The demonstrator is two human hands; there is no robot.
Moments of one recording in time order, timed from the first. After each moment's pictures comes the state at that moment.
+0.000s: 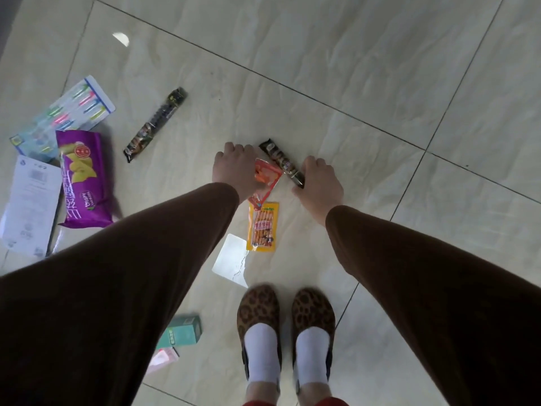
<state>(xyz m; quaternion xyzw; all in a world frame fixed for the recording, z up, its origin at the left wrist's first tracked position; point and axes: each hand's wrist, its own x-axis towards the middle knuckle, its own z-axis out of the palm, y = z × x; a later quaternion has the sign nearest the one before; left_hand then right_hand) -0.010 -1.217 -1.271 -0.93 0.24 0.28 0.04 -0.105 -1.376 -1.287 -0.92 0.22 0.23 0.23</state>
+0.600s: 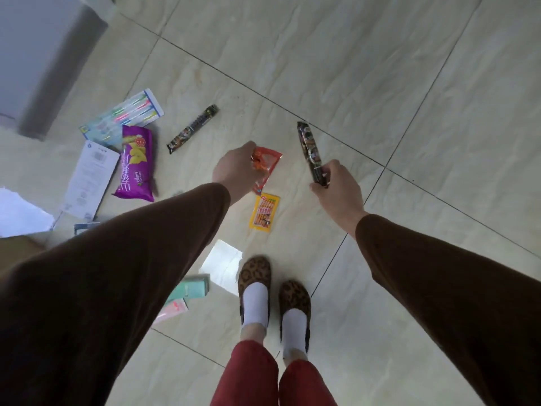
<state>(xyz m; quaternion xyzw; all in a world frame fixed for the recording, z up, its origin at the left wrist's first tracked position) -0.036 -1.194 -1.098 -0.92 0.06 0.31 -0.23 -0.139 -1.396 -1.108 -0.89 0.25 0.17 0.33</state>
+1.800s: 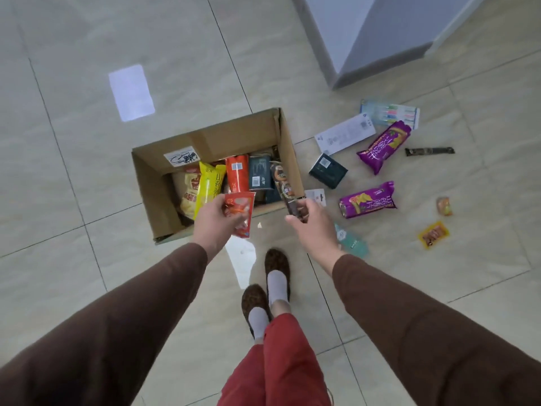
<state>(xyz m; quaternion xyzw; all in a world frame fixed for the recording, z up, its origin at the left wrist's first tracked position) -0.406 -0.546 -0.884 -0.76 -0.40 0.14 -0.50 -0.327 -0.747 -0.906 -0.88 -0.02 0.33 0.34</state>
